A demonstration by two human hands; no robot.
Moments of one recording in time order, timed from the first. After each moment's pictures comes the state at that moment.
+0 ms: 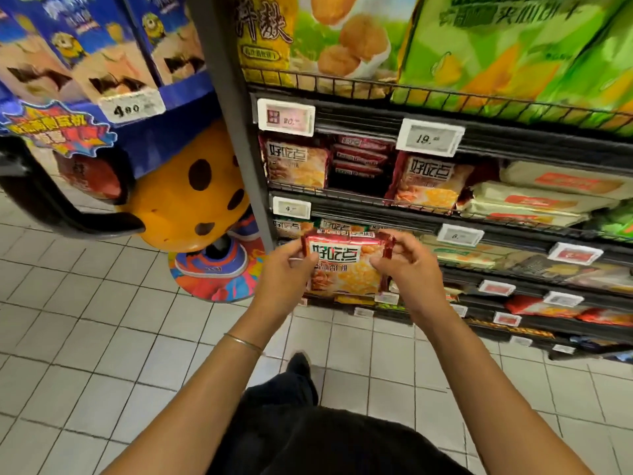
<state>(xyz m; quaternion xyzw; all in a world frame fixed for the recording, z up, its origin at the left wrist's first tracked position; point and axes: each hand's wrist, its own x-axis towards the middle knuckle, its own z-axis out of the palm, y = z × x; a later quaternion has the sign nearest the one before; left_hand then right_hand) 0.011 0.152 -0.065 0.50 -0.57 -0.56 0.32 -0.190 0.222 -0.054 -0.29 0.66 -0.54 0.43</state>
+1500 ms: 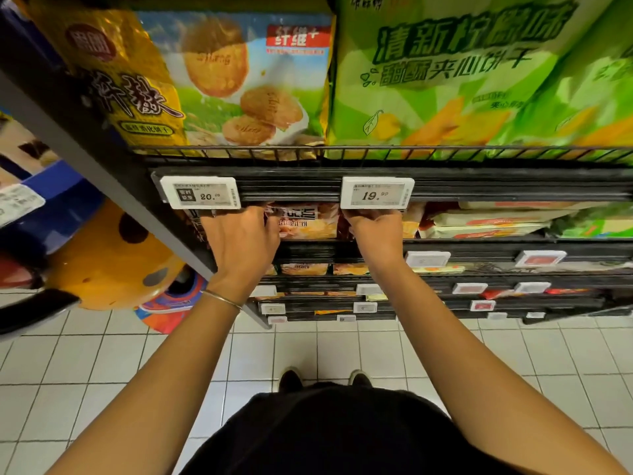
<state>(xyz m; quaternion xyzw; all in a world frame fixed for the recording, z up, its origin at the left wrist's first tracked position) -0.080 -0.008 -0.035 0.54 -0.82 0.02 0.18 -0.253 0.076 -0.036 -0.18 0.72 -0.58 0.33</state>
